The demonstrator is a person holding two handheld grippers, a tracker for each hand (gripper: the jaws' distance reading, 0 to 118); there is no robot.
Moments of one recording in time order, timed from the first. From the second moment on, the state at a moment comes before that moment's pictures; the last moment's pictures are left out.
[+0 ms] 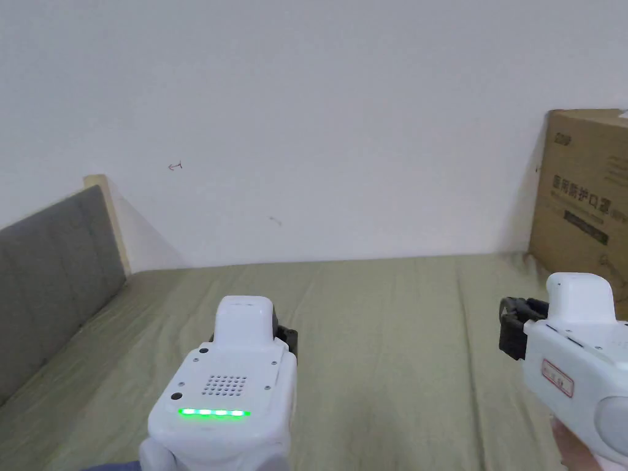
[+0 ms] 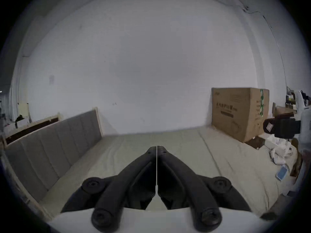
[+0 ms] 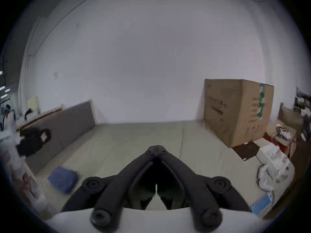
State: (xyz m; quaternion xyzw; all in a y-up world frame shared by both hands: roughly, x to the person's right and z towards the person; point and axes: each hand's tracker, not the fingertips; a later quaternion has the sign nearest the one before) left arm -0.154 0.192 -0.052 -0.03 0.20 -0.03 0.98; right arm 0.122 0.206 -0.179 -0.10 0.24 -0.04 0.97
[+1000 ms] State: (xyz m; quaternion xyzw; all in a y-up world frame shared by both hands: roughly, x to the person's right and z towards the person) left arm -0.135 0.194 -0.047 -0.03 0.17 0.02 0.98; right arm 0.113 0.184 -0.157 -0.07 0.20 0.04 0.98
